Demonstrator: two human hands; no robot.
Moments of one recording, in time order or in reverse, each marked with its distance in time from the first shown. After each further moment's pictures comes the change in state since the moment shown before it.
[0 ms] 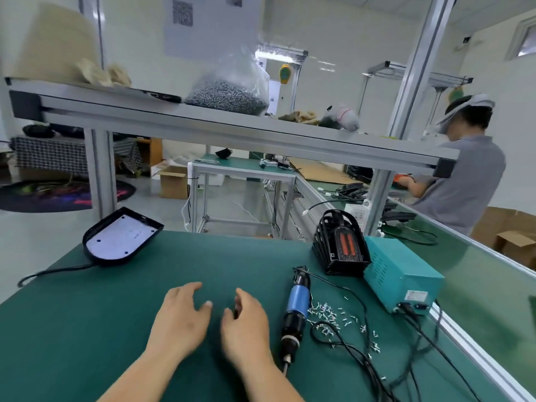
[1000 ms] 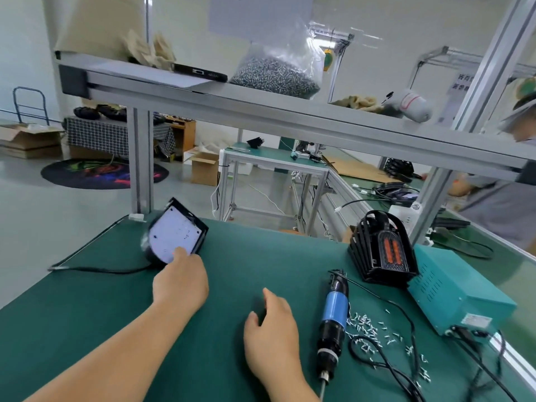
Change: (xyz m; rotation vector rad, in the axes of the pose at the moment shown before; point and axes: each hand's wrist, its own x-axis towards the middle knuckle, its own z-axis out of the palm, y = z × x) left_hand 0.054 -0.009 -0.036 0.619 0.039 -0.115; right_hand 0.006 0.008 0.011 -0.195 -0.006 -0.133
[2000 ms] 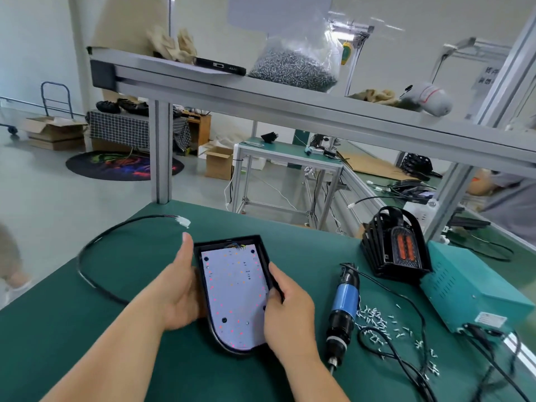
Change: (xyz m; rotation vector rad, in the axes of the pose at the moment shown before) left_hand -0.038 -0.034 -0.014 -1.660 -0.776 -0.249; right_hand -0.005 -0.010 -0.011 0.370 0.071 -0.063
